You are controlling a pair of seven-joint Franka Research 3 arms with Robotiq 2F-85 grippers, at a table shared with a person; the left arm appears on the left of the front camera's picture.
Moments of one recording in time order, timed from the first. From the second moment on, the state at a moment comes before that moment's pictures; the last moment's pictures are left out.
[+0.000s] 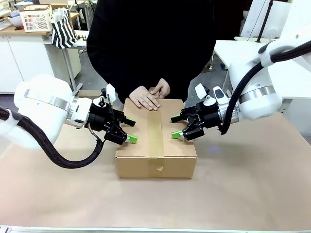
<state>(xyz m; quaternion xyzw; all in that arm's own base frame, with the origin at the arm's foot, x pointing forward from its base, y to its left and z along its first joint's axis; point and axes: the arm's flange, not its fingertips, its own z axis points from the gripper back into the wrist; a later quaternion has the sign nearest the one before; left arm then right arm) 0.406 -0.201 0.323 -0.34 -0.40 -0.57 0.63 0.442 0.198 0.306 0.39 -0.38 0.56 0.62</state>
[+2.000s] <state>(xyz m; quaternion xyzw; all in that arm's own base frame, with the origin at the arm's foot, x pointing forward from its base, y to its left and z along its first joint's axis) 0.406 -0.201 0.324 -0.34 -0.40 -0.57 0.63 0.442 0.199 0.306 0.39 -0.38 0.56 0.62</state>
